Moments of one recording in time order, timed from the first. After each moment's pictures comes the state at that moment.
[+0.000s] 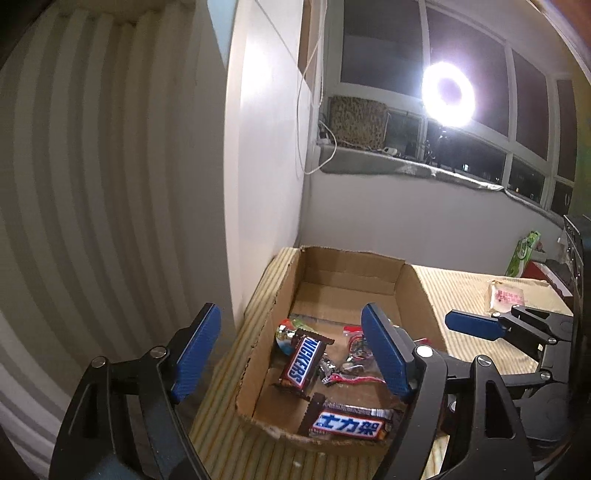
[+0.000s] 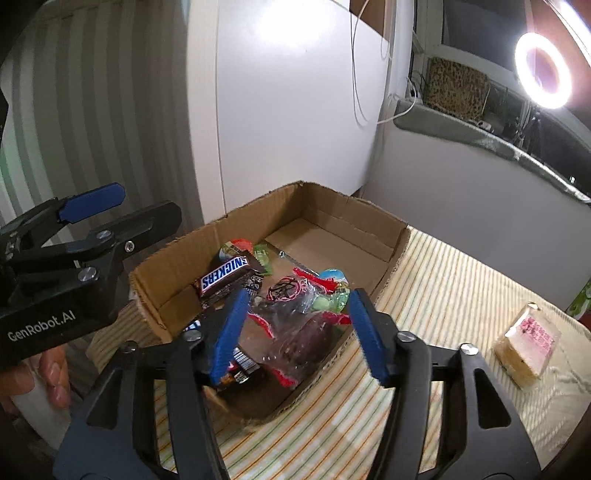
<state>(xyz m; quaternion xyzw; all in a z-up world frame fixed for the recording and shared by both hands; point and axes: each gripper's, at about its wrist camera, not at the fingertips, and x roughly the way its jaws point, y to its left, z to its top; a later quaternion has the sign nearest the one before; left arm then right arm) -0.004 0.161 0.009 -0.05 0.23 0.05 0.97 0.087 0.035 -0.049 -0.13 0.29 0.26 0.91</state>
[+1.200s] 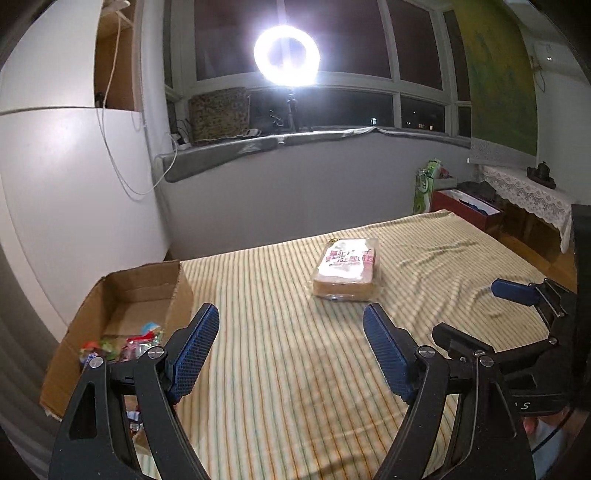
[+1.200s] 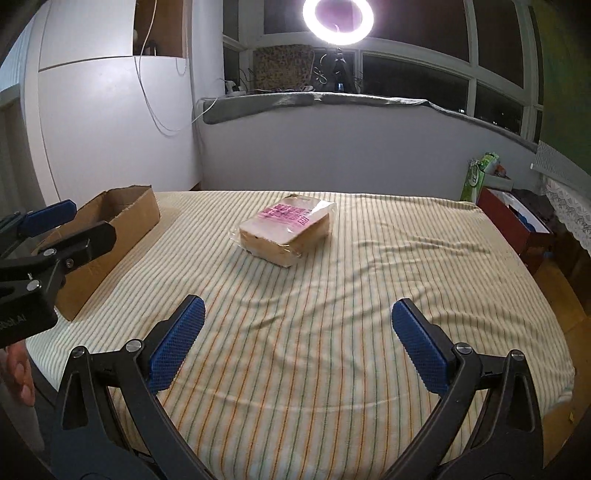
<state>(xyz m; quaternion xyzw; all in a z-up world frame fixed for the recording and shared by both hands) 0.007 -0.071 -0.003 0.08 0.25 -0.12 0.96 0.030 -0.238 -0.060 -0.01 0.30 0.03 0.95</state>
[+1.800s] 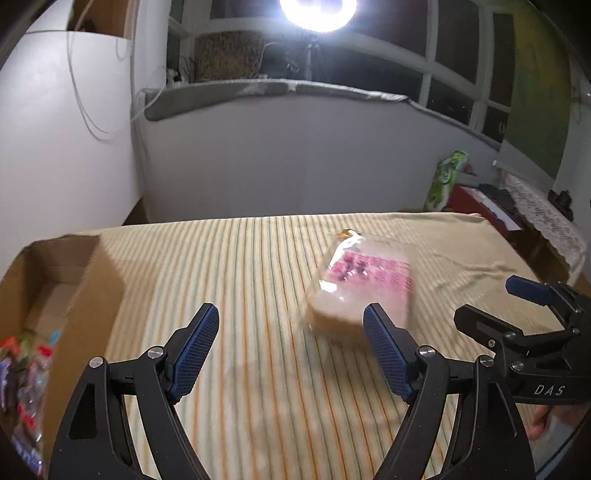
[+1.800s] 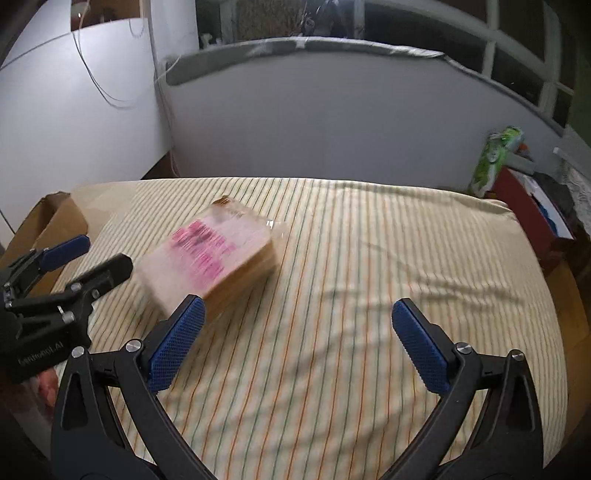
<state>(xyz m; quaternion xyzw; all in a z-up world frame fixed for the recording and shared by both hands) 0.151 -0.108 -0.057 0.01 0.35 -0.12 0.93 0.195 -0.293 -0.085 0.00 0.40 0.04 0.92</state>
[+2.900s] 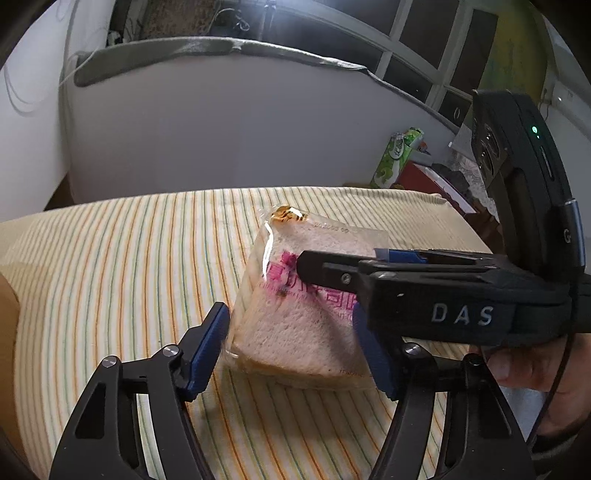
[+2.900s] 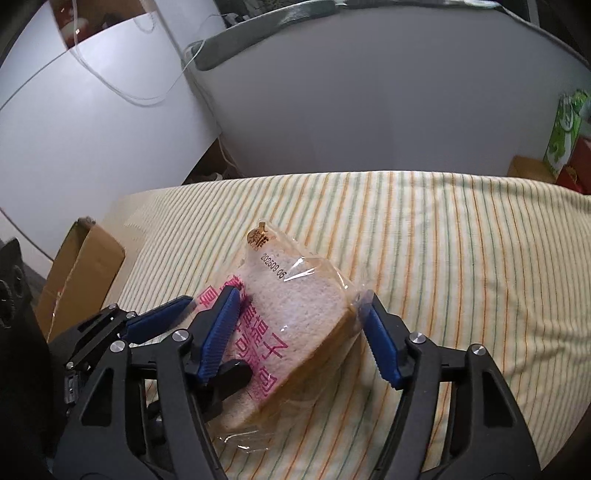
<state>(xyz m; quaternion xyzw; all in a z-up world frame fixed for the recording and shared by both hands) 0.177 -0.128 -0.075 -0.02 0.39 -0.24 0.89 0.265 -0.268 -0.109 0.08 0.45 0.16 0.88</state>
